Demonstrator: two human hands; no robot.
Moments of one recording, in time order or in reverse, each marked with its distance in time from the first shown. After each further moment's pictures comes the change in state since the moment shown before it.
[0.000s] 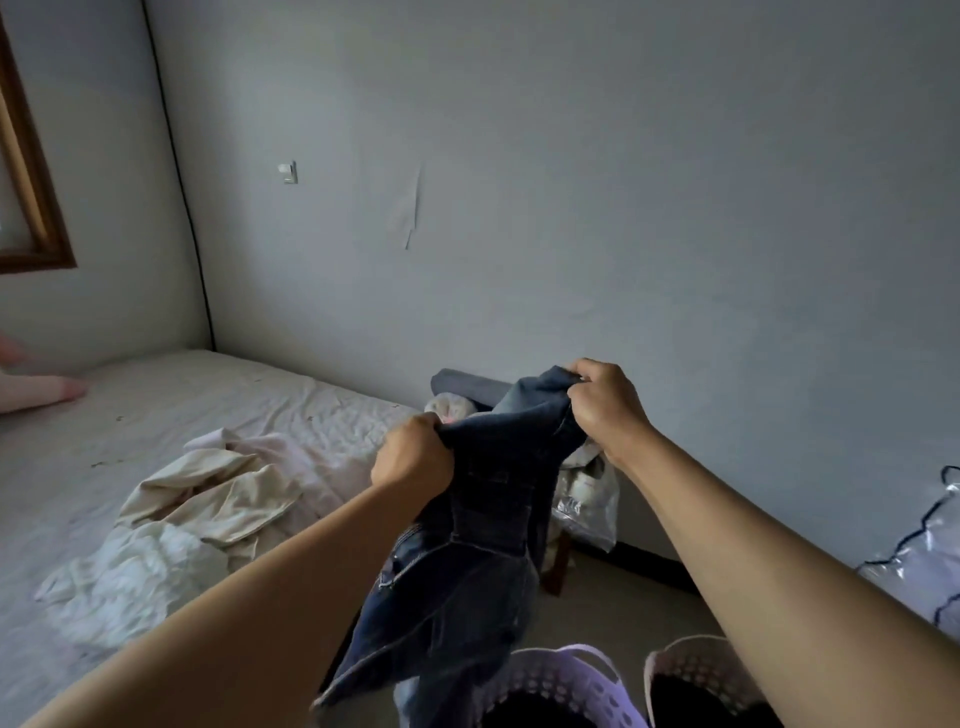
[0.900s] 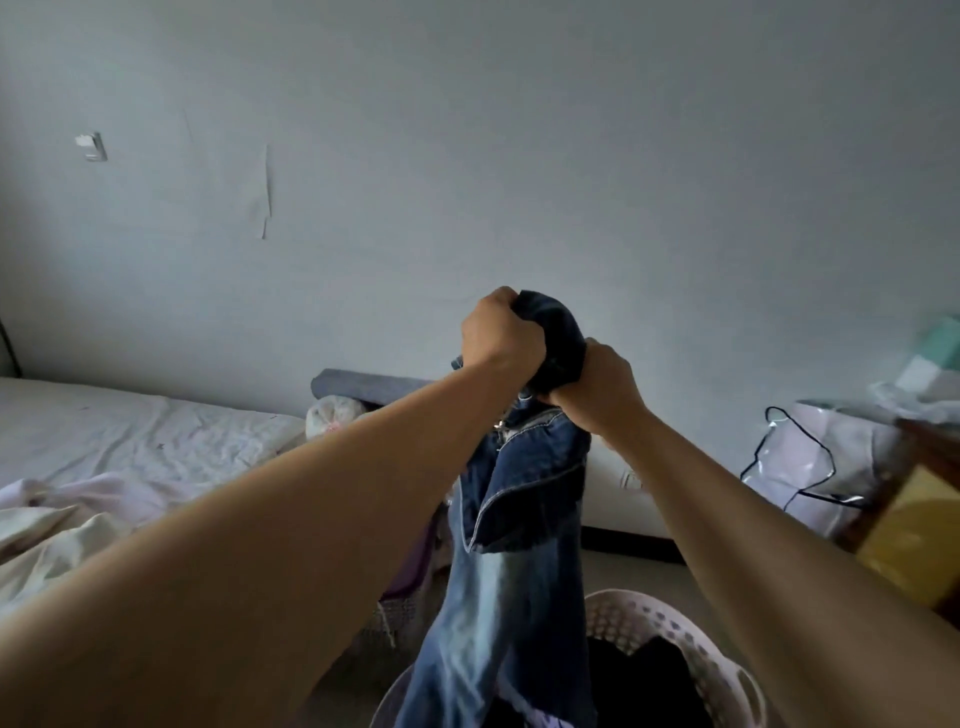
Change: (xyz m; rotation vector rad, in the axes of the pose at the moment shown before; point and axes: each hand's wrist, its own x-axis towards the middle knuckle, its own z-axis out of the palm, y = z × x) left_hand -0.005 0.220 0.051 -0.568 -0.134 0.255; right_hand 0.022 0.072 -0.104 -0.248 0.161 0.060
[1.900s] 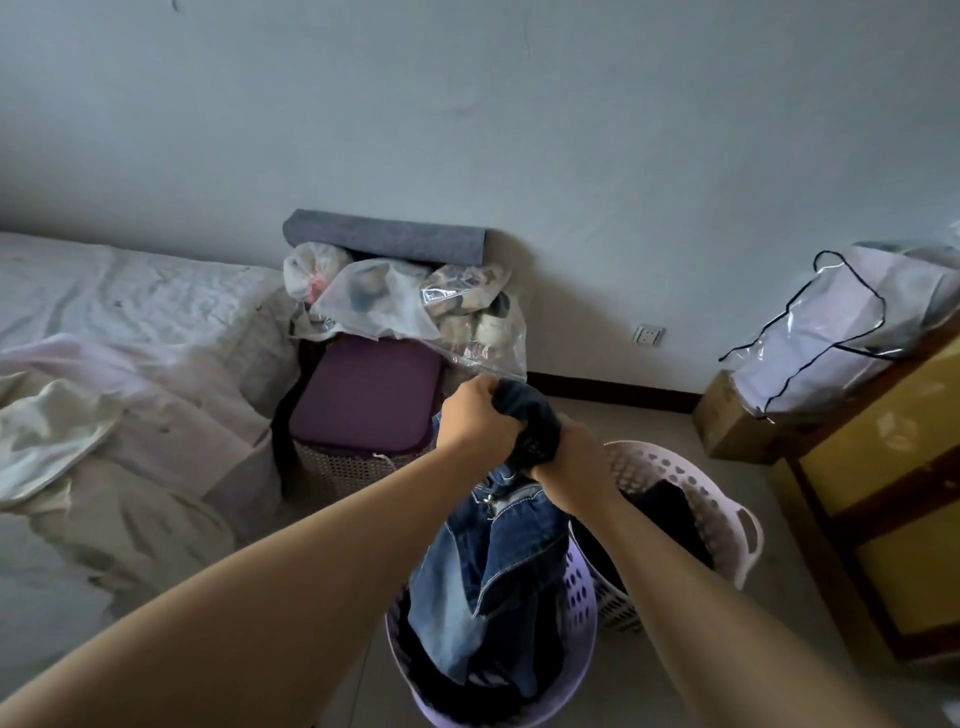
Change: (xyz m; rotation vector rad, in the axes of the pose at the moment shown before) left_hand -0.013 -0.251 0.048 0.198 -0.318 -0.297; right_hand -0.072 0.133 0.209 -0.097 -0.262 0.186
